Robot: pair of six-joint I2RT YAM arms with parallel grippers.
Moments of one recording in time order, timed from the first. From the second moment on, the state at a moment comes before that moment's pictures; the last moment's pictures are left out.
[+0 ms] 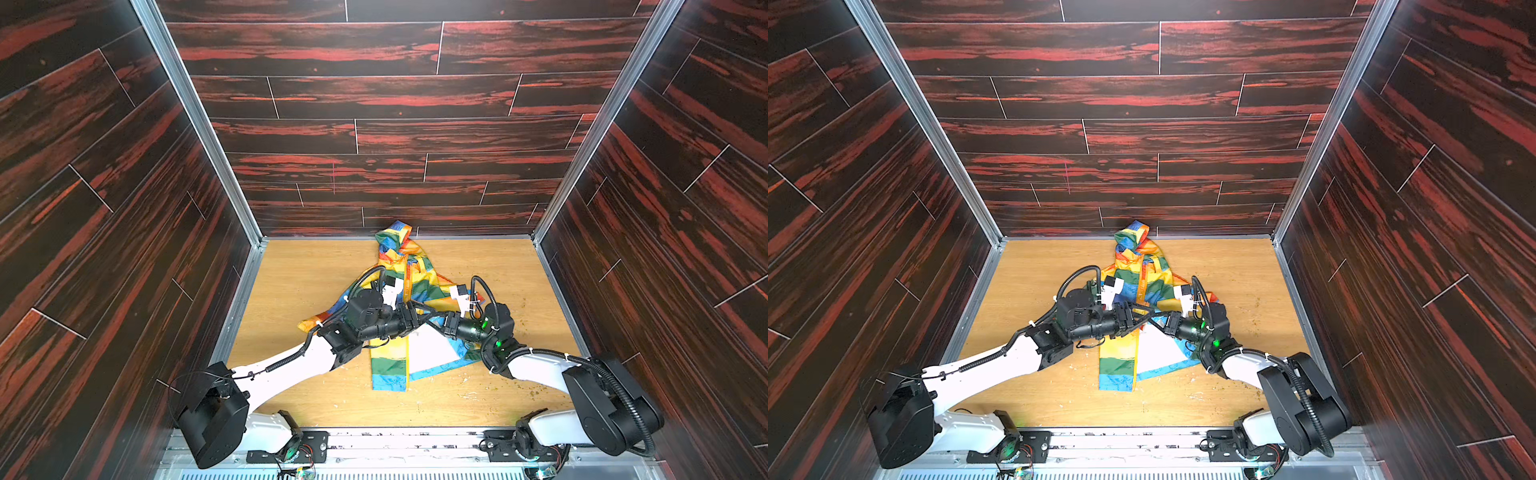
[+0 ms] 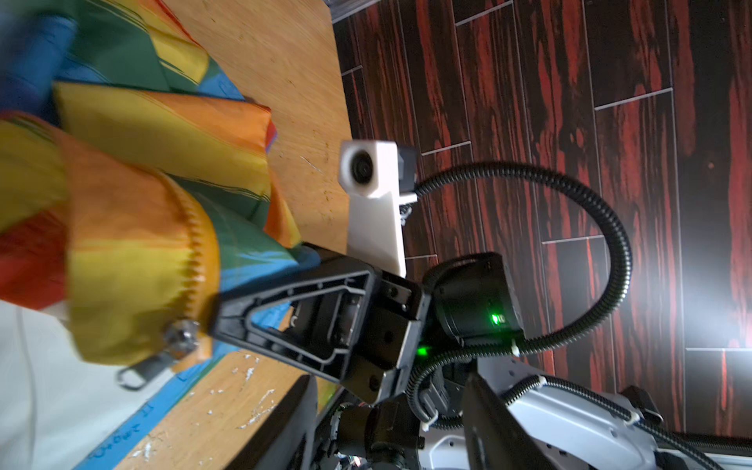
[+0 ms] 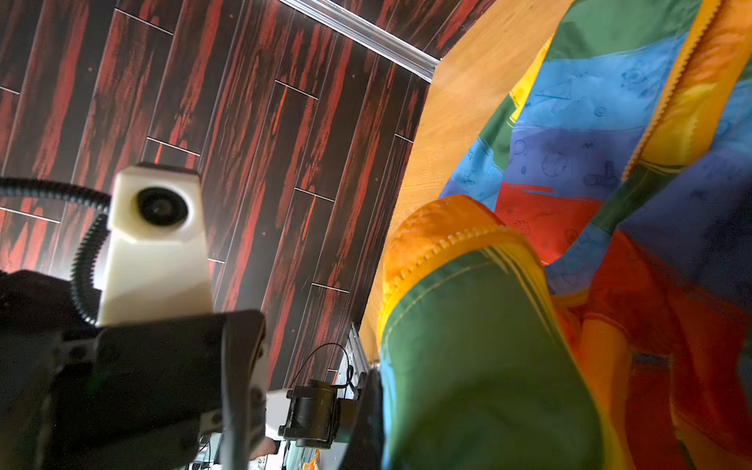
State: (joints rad) left arm -0.80 1.35 0.84 0.26 0.42 -1.17; right arm 0.45 1.41 0.42 0.86 -0.77 1.07
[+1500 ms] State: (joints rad) left arm -1.33 1.34 0.33 0.26 -0.33 -1.89; right arm 0.27 1.16 0.32 0.66 -0.81 0.95
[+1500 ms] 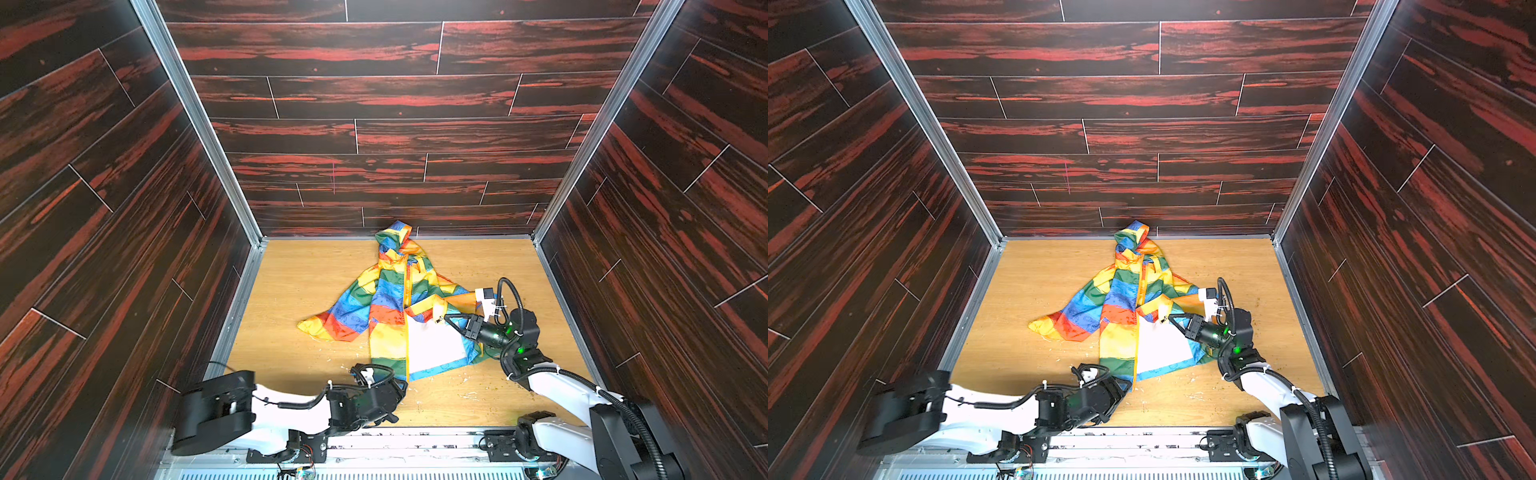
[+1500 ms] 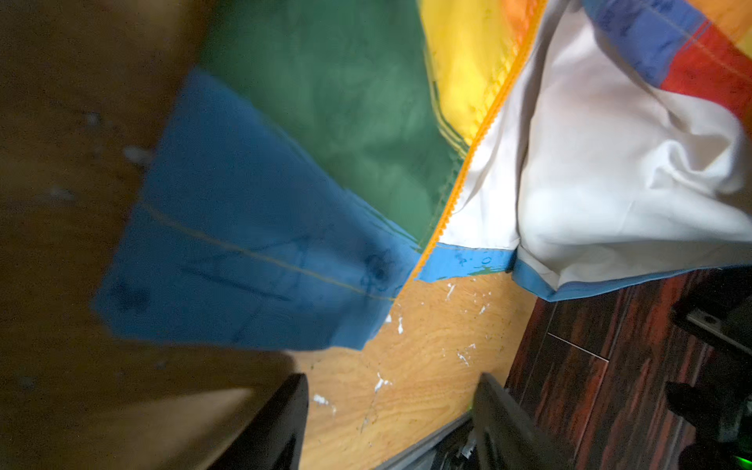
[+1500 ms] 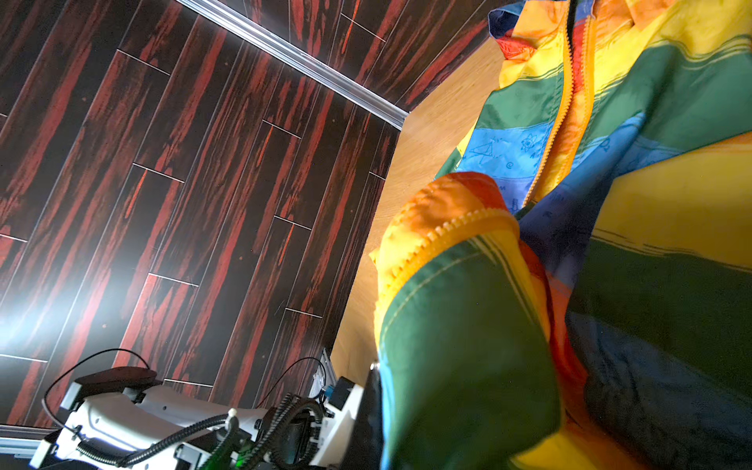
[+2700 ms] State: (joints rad) left arm -1.28 1.54 0.29 0.64 -0.45 -1.69; right arm 0.26 1.17 0.32 0.68 -0.84 0.97
